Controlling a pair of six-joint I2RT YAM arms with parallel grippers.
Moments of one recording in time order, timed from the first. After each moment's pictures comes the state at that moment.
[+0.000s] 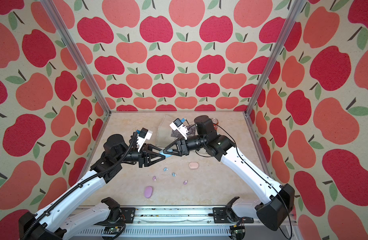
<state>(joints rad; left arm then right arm) -0.54 0.96 0.80 0.07 1.01 -0.48 0.75 1.29 1.29 -0.46 -1.00 0.41</state>
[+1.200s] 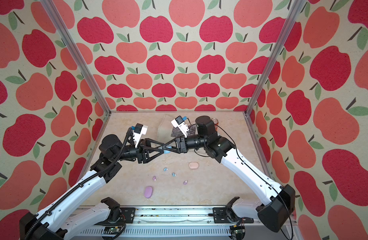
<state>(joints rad) -0.51 0.96 0.78 0.27 0.96 -0.62 0.75 1.27 1.24 -0.30 -0.92 0.56</state>
